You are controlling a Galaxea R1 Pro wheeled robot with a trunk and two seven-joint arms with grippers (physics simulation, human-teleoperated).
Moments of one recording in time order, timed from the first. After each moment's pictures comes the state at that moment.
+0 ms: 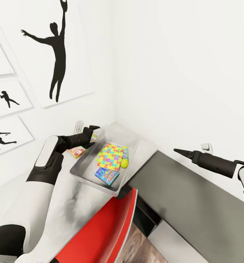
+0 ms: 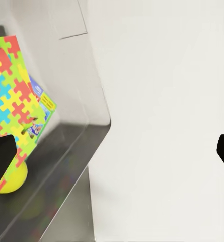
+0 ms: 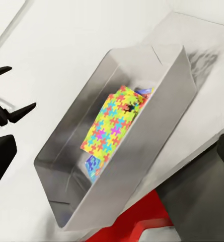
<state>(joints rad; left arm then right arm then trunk) -0.98 0.03 -0.03 -1.16 1.61 0.62 0.63 -0.56 -0.40 -0.19 -1.60 -0.88 1.04 0.43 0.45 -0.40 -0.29</state>
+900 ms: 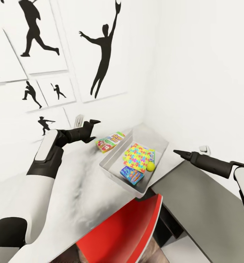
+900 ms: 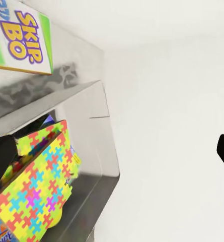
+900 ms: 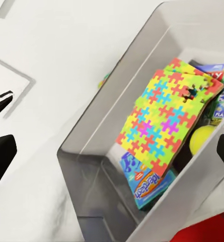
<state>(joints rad) -1.03 0.03 -0.03 -1.15 1.61 0.64 0.63 -0.58 -0.38 -0.19 -1.50 -0.88 1.04 0.41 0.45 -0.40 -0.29</state>
